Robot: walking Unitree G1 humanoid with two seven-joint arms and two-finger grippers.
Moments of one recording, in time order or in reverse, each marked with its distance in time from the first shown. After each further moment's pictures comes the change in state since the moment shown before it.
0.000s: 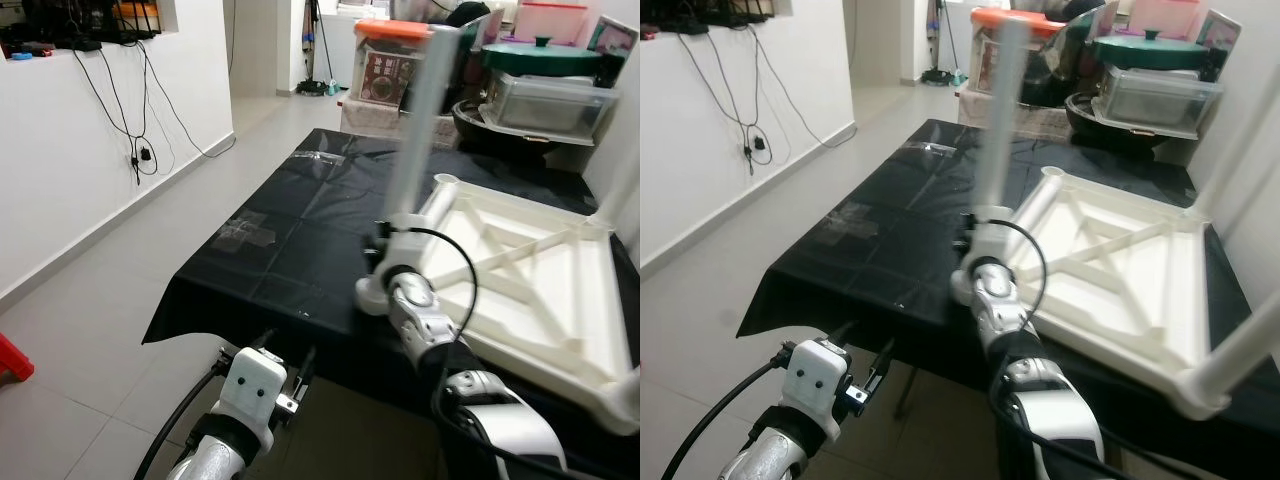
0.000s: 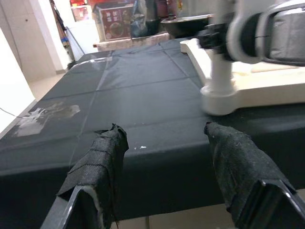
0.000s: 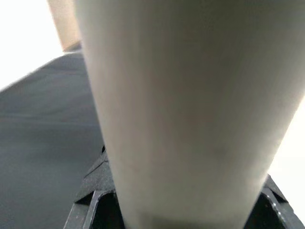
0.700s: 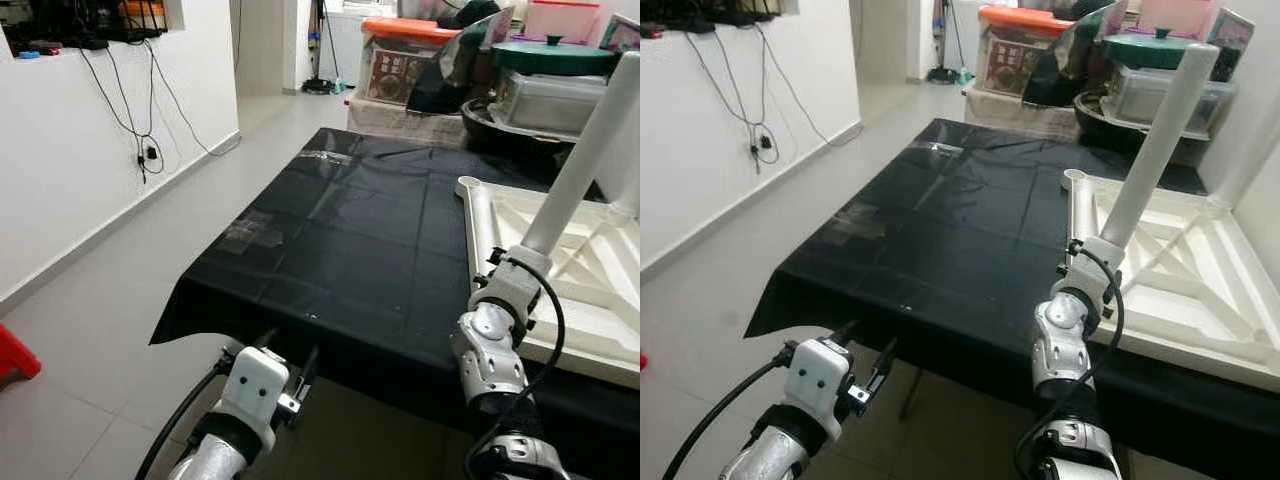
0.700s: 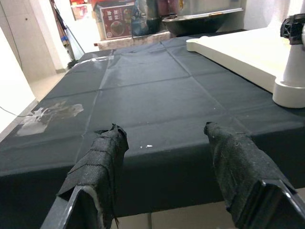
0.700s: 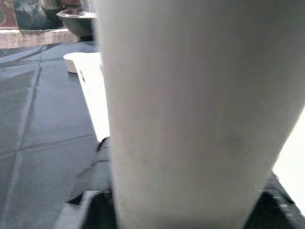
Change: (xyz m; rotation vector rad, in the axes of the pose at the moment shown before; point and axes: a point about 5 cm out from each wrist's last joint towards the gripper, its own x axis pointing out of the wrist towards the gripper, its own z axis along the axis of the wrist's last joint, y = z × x) left arm 0.000 0.000 0.000 0.003 0.000 -0.010; right arm -0.021 -0.078 0.001 -0.032 -0.041 -0.468
